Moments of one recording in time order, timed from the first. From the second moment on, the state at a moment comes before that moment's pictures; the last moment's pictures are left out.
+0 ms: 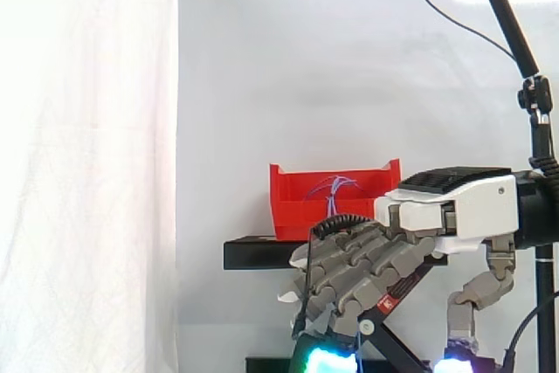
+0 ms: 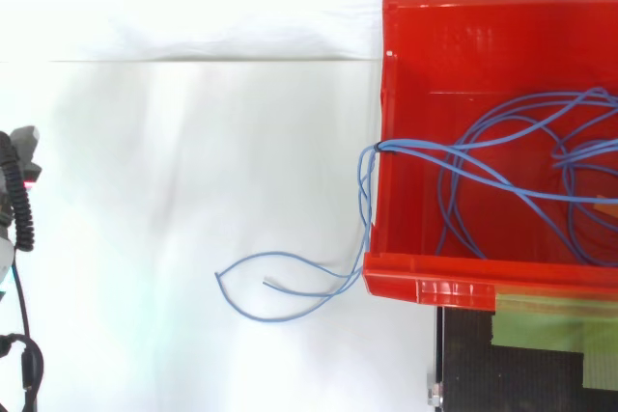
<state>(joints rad) 0.24 -2.16 -1.41 -2.82 -1.64 -1.68</state>
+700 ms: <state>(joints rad) 0.19 -2.16 -1.16 -3.07 -1.64 -1.91</state>
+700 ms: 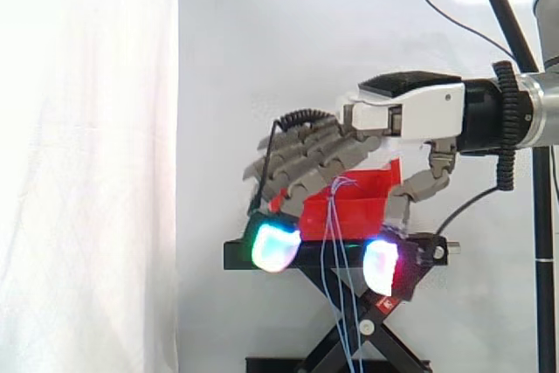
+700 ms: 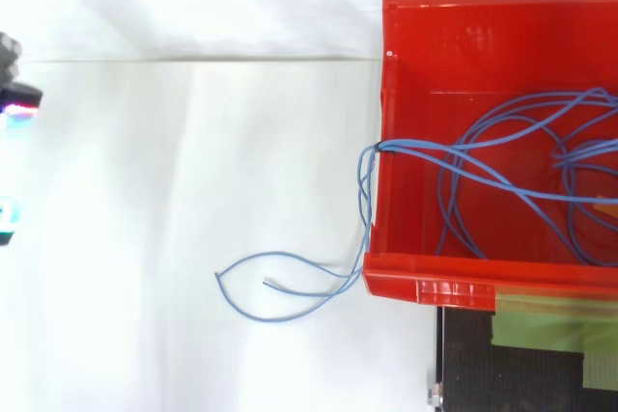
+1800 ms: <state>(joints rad) 0.16 -2.16 -1.28 -2.99 -1.67 -1.86</state>
